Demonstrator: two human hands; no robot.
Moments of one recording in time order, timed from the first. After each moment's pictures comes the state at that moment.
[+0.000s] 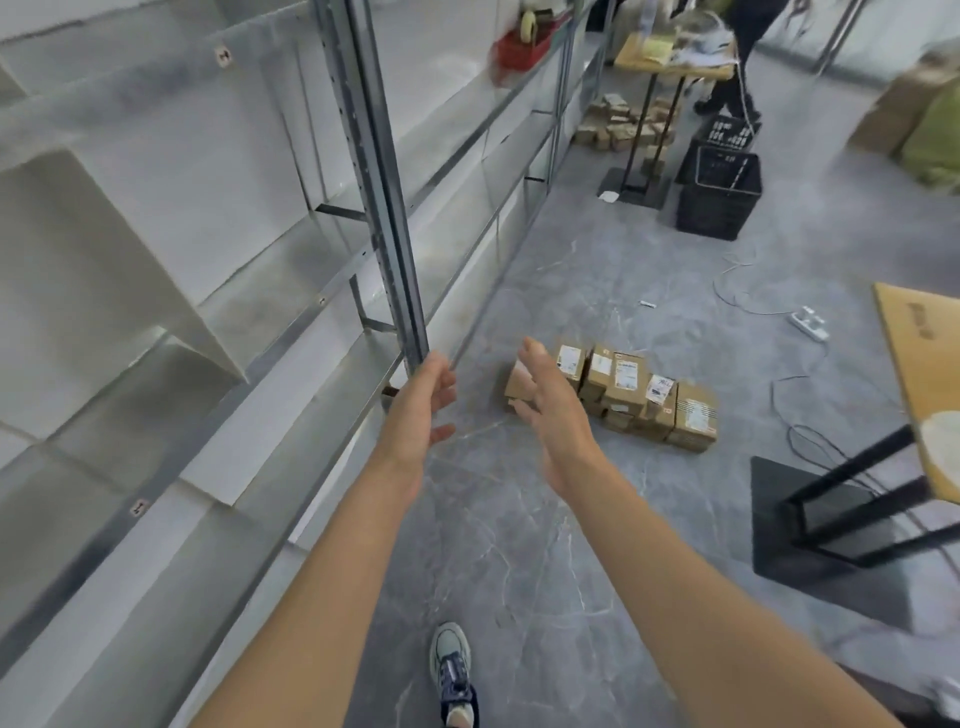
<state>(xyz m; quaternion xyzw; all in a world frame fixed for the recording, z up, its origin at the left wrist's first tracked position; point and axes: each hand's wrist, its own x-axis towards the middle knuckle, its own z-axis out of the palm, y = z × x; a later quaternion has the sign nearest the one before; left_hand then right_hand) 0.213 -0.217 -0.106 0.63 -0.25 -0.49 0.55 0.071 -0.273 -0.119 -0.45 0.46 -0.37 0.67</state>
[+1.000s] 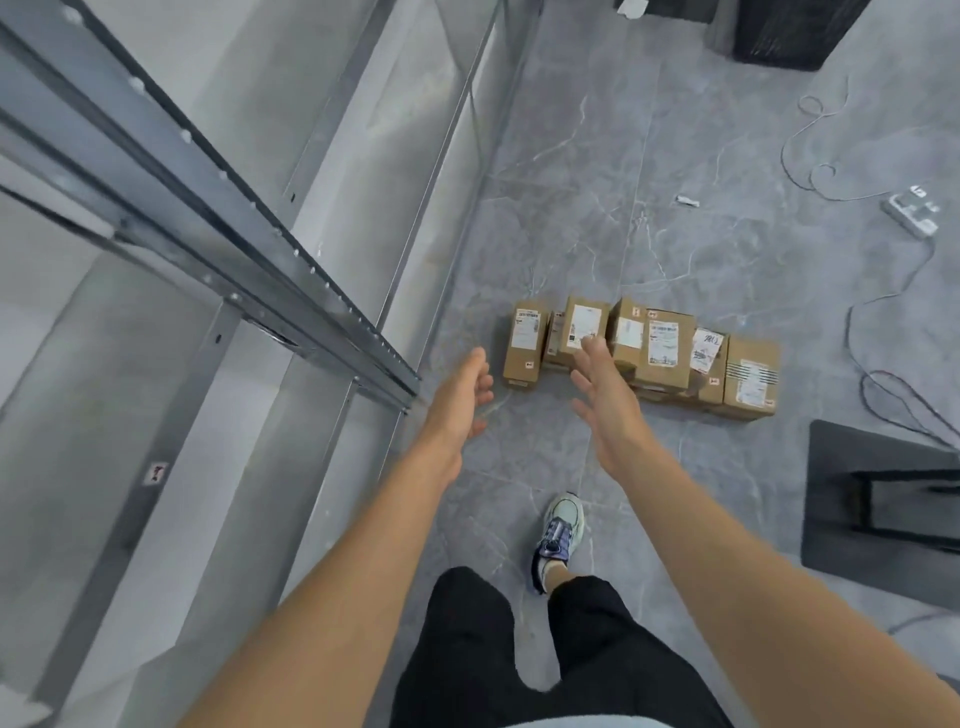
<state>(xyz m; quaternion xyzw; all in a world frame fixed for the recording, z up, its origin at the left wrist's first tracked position) 0.270 -0.657 -0.275 0.71 -0.17 -0.59 0.33 0.103 -0.695 -0.289 -0.31 0.60 -0.28 0.68</state>
